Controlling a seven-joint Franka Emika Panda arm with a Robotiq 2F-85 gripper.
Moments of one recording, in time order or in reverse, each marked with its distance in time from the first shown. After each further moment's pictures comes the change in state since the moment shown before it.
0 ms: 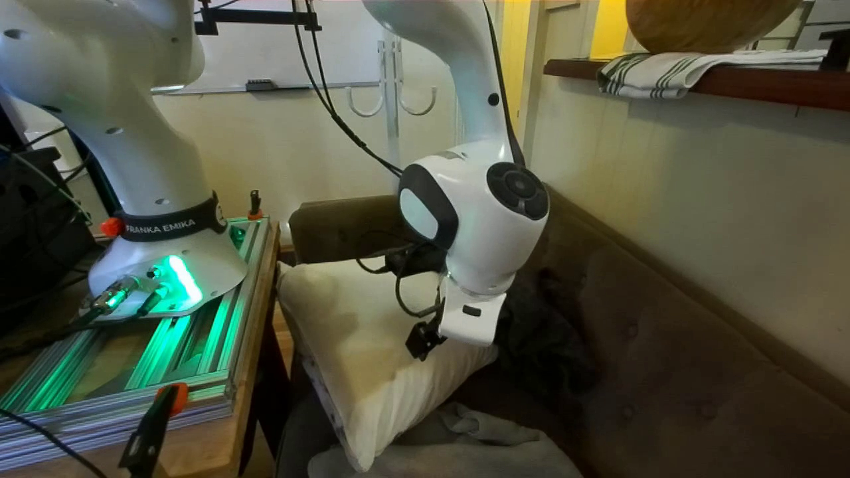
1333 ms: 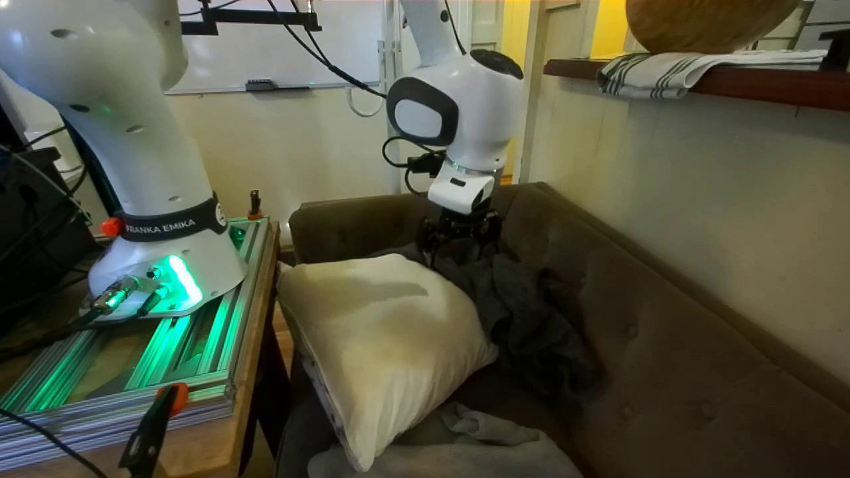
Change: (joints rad) arm 0.263 -0.291 0.026 -0.159 -0.097 0.082 0.721
